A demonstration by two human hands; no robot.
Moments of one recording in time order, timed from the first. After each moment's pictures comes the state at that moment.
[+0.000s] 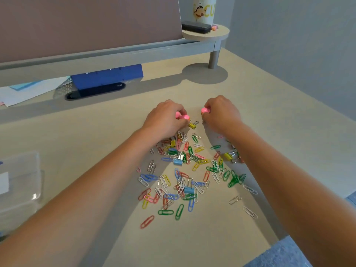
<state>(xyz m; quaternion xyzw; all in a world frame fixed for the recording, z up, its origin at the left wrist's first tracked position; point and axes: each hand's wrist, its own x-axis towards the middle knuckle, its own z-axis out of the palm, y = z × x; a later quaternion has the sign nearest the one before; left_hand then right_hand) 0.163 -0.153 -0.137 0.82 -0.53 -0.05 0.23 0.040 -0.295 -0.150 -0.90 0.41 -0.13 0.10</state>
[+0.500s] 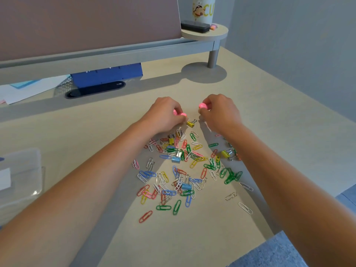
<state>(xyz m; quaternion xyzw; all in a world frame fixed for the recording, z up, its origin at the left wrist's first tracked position) 0.169 -0.157 -0.130 0.81 -0.53 -0.06 0.23 0.029 -0.280 -0.144 -0.88 0.39 -0.22 0.17</state>
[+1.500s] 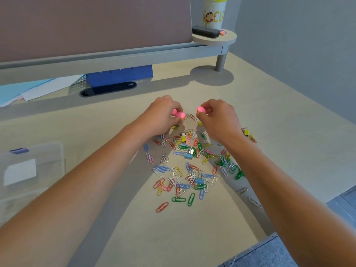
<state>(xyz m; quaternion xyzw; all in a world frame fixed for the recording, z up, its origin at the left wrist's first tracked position) 0.189 -0.115 -0.122 0.79 -0.58 -0.01 0.19 0.033 -0.228 -0.140 -0.86 0.37 -0.28 0.22</state>
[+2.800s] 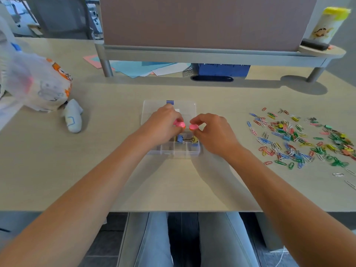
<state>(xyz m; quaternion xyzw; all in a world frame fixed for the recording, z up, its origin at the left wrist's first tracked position) 0.217 0.233 -0.120 0.88 -0.42 0.00 0.21 0.115 0.077 -0.140 -0.94 0.13 -0.16 0.26</state>
